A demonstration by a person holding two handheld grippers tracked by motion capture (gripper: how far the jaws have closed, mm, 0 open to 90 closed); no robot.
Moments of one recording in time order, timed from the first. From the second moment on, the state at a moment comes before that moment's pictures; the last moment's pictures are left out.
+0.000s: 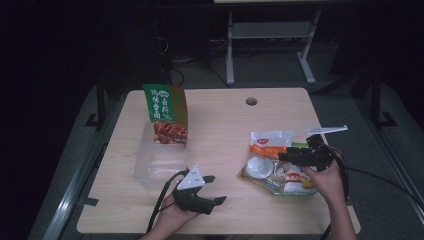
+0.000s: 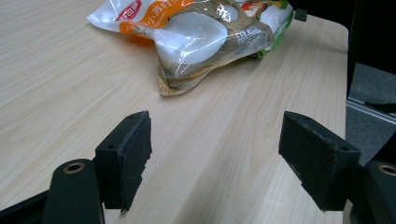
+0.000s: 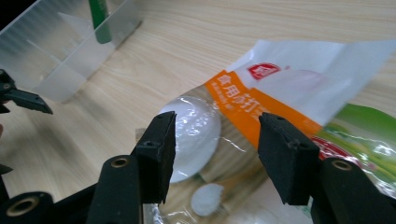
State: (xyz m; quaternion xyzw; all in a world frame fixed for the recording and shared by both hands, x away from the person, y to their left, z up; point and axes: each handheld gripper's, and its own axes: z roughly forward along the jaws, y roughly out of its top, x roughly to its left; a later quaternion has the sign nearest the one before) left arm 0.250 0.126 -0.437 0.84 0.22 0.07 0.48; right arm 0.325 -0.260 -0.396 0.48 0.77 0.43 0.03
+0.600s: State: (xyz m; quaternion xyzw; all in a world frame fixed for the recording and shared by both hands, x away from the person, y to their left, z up) left arm 0.251 0.125 -0.438 0.84 0.22 0.07 0.48; right arm 0.333 -0.275 -0.415 0.52 0.76 0.40 0.03
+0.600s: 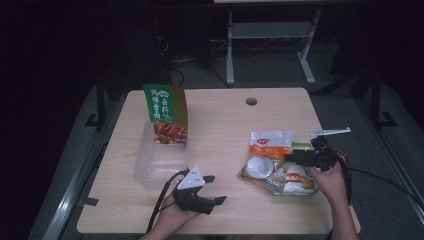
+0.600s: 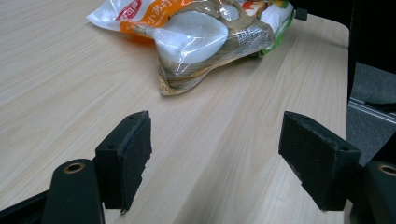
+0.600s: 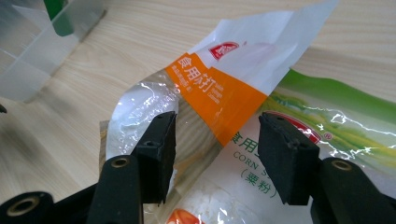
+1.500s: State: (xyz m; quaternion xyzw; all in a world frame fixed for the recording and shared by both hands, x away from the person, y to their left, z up) left arm 0.252 0.125 -0.439 0.84 0.23 0.07 0.48; right arm 0.349 -0.249 -0.431 0.51 0.76 0.40 -0.01
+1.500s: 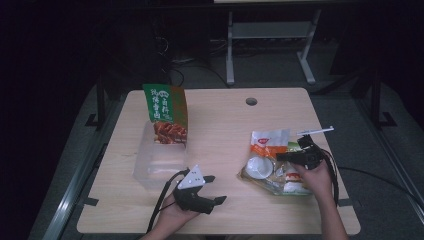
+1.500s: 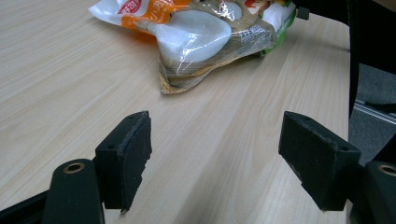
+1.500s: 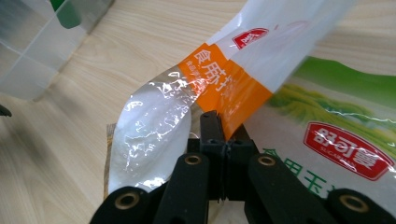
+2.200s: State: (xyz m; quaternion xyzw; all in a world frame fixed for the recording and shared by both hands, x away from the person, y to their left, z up) left arm 0.257 0.124 -0.441 0.84 0.24 0.06 0.48; right arm 0.328 -0.229 -0.397 0.43 0.76 0.49 -0.04
